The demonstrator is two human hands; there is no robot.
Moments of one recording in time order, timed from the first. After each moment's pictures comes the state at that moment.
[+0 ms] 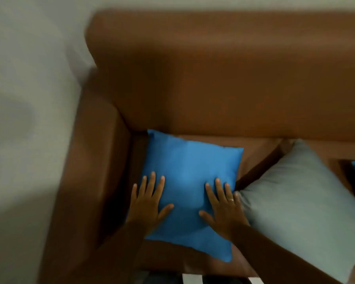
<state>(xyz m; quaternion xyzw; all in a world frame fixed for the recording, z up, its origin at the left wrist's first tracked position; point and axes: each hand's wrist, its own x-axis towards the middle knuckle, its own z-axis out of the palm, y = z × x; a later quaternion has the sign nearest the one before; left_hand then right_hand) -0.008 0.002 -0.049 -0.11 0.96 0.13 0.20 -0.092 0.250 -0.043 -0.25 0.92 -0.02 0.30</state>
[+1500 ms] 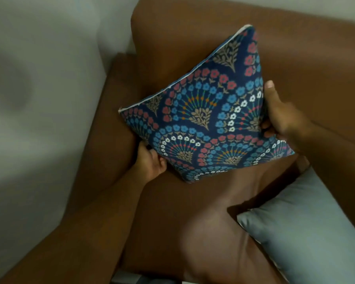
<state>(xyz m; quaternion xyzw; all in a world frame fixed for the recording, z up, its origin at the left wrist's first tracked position) -0.126 -0.104 -0.065 -0.50 0.27 0.82 0.13 -0.316 0.140 0.106 0.05 0.91 -0.34 0.25</state>
